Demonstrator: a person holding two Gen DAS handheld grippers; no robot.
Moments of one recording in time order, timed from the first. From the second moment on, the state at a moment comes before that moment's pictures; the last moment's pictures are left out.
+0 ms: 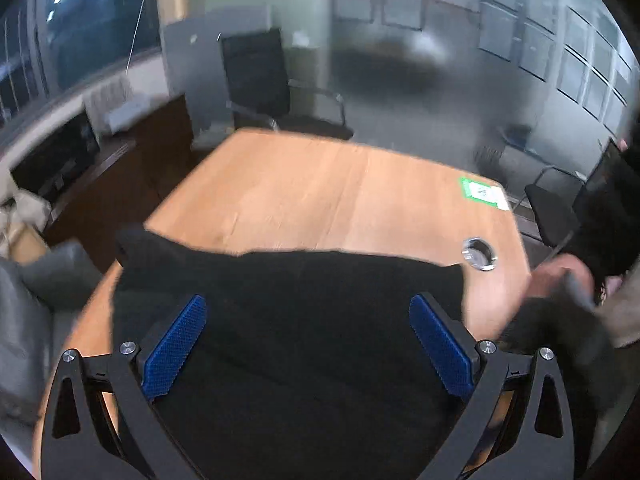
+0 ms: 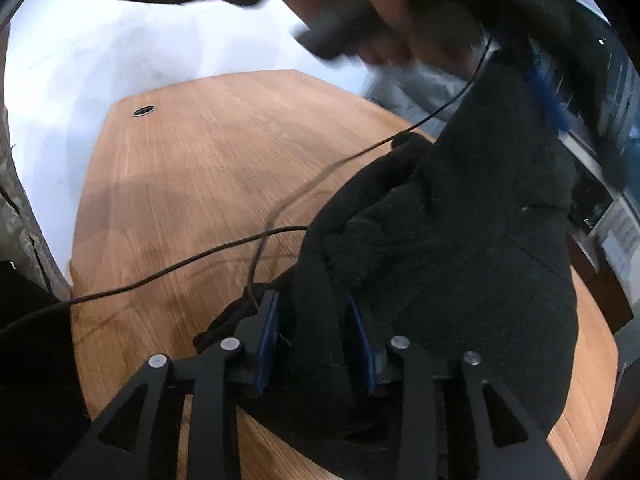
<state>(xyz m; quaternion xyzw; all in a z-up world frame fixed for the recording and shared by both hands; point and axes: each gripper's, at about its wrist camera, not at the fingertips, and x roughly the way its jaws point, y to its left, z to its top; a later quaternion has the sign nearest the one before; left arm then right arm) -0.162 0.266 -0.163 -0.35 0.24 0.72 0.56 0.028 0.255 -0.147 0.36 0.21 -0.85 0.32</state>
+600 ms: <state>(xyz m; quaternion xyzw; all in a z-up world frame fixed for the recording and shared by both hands) -0.201 0.227 -0.252 -0.41 0.18 0.71 0.54 0.008 0.302 -0.101 0.42 -0.09 -0.81 0.40</state>
